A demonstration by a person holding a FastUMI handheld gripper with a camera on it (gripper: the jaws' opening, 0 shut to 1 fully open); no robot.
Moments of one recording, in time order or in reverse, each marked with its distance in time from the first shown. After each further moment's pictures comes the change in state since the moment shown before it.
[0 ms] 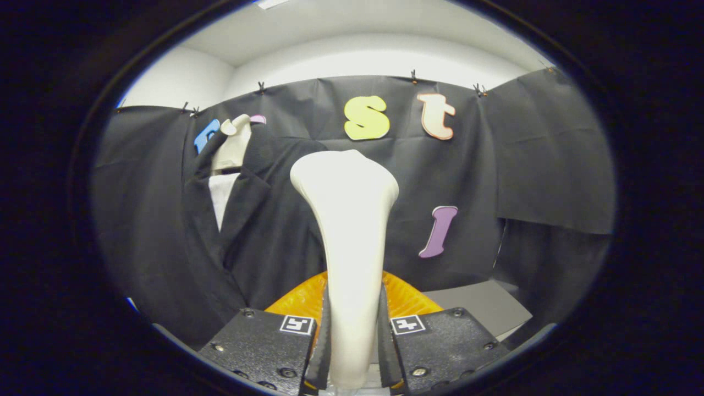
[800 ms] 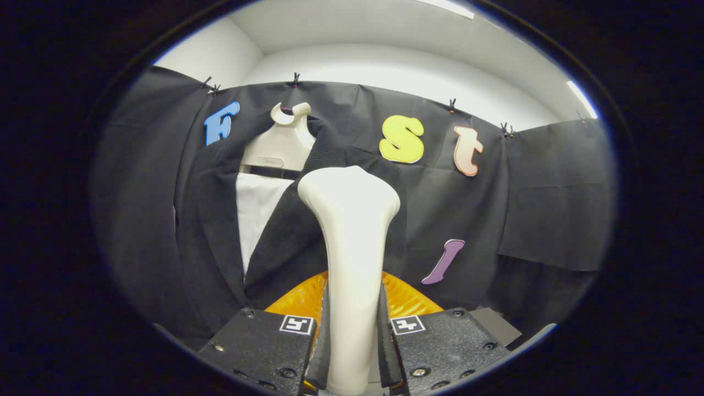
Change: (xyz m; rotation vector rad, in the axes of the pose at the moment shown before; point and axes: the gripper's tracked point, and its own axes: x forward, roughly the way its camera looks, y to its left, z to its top) arm 0.072 0.102 0.020 -0.177 -0.039 -0.091
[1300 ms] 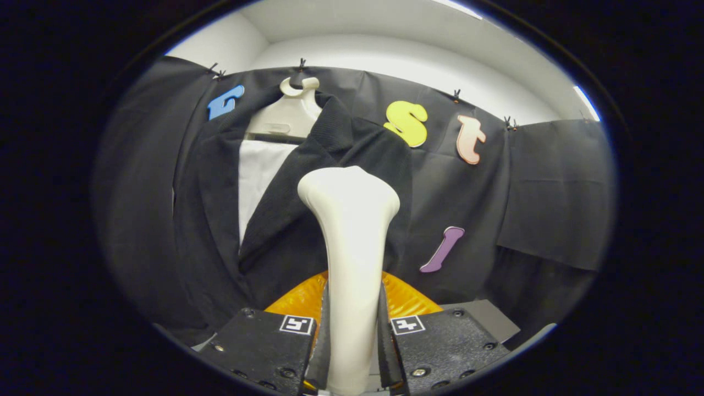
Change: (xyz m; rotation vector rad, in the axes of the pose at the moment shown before) arm -0.006 0.006 -0.045 -0.036 0.071 0.007
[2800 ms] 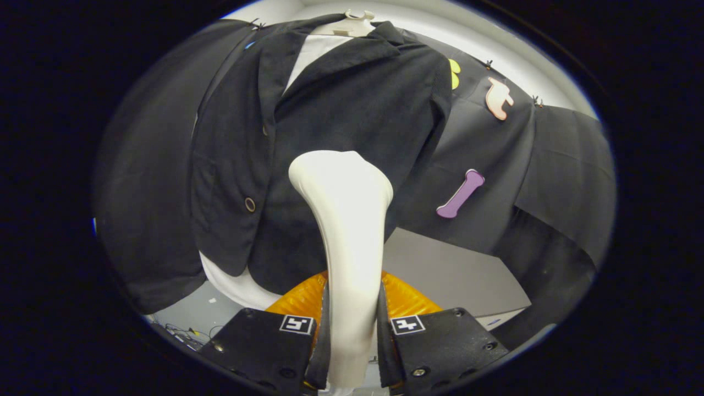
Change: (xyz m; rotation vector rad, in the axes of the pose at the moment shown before) arm -0.021 0.019 -0.204 -0.130 0.279 0.067
